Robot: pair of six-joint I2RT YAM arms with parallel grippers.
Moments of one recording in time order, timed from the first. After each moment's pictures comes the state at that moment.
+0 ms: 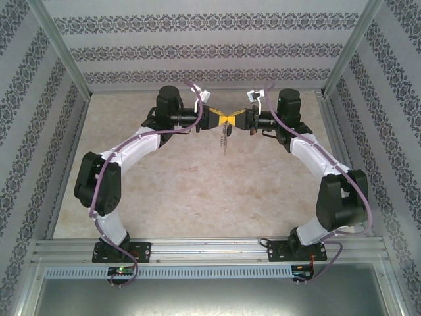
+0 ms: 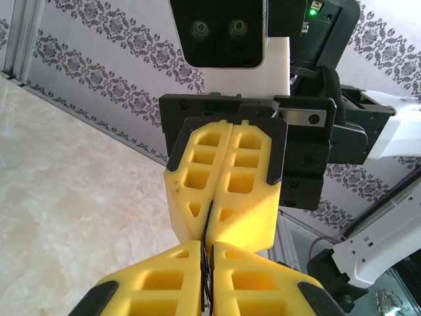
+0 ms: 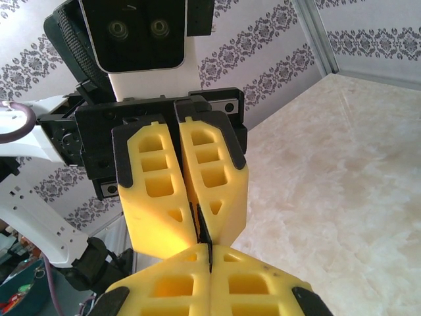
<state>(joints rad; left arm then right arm) -0.42 1.78 1.37 0.29 1.05 -0.40 0.18 1.55 1.13 0.17 -1.21 0.33</state>
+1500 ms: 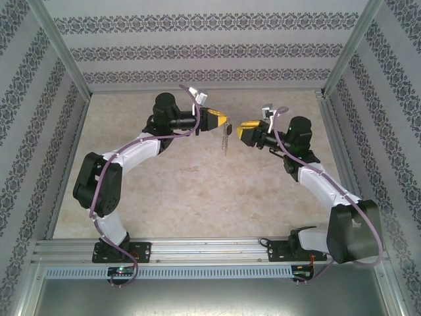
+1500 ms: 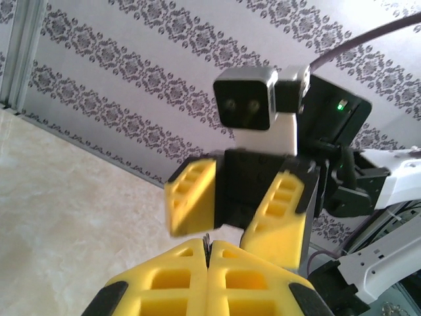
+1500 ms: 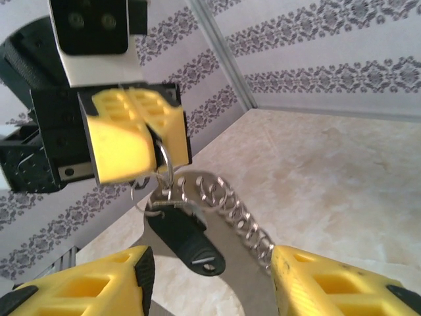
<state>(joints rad) -0.42 1.76 1.25 0.57 1.04 -0.52 0.17 1.28 0.74 0.45 -0.91 0.44</state>
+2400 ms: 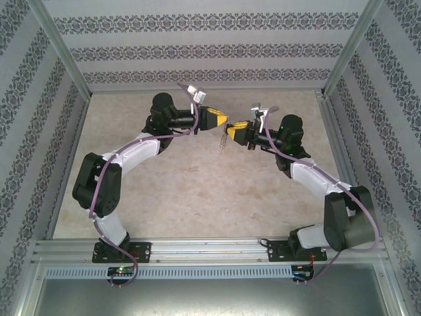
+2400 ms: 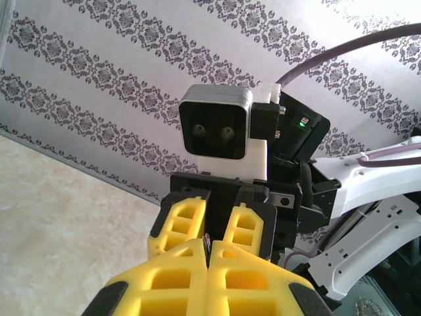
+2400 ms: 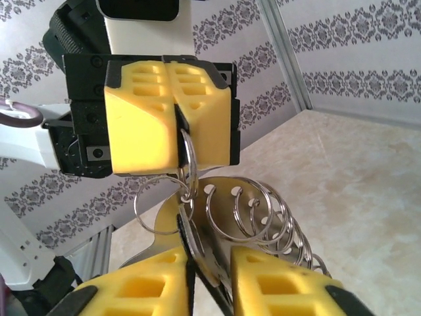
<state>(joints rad) -0.42 1.76 1.25 0.66 1.09 -0.62 0.23 1.38 0.78 0.61 -1.02 0.47</state>
